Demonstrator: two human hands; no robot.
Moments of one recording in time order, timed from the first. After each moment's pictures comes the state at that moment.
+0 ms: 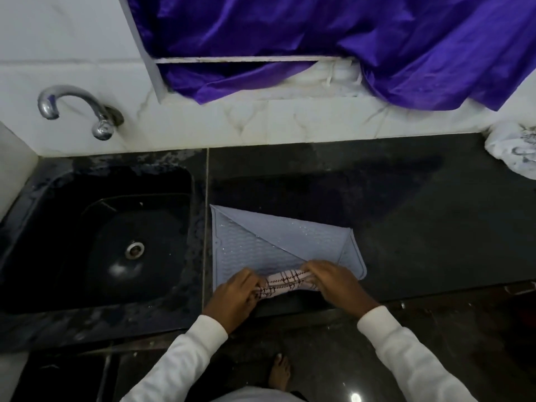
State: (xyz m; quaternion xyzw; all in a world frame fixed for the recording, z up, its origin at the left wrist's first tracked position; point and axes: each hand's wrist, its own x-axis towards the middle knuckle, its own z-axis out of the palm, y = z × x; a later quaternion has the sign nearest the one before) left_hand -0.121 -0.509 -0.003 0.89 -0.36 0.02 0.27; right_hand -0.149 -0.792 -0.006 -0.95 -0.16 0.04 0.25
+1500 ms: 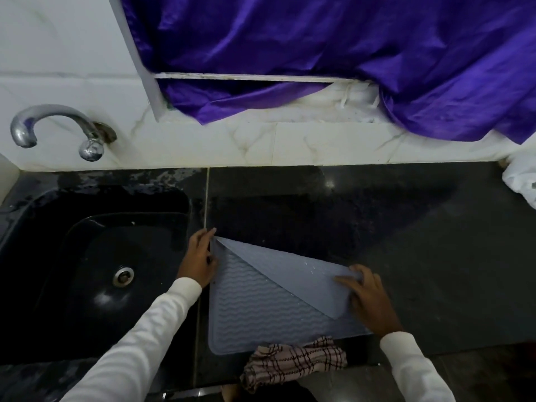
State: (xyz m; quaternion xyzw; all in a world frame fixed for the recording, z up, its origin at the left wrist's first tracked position) left_hand 0.067 -0.469 -0.031 0.91 -0.06 -0.06 0.40; right_hand -0.086 -0.870 -0.026 -0.98 0.06 0.05 0.16
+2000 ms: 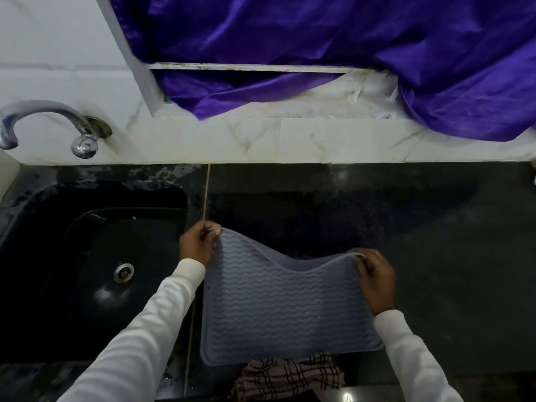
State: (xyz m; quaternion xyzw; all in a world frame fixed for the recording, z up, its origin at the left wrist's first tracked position) left_hand 0.115 -0.509 -0.010 0.78 0.15 -0.02 0.61; right_hand -0.017 -0.869 0.000 -0.88 0.13 -0.16 0.44
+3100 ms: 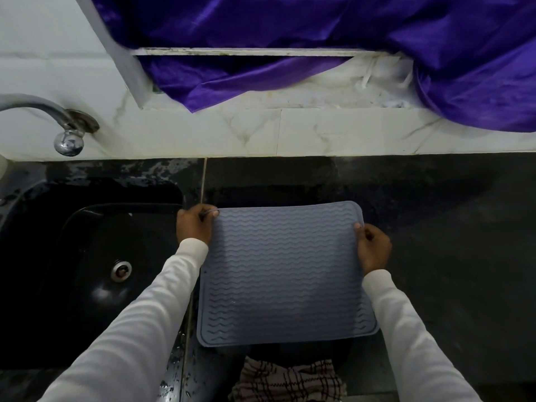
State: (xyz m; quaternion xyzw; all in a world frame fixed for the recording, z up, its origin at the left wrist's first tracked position) left_hand 0.173 -0.510 -0.027 0.90 0.15 0.03 0.42; right_hand 0.070 -0.884 -0.026 -0.80 0.34 -0.11 0.49
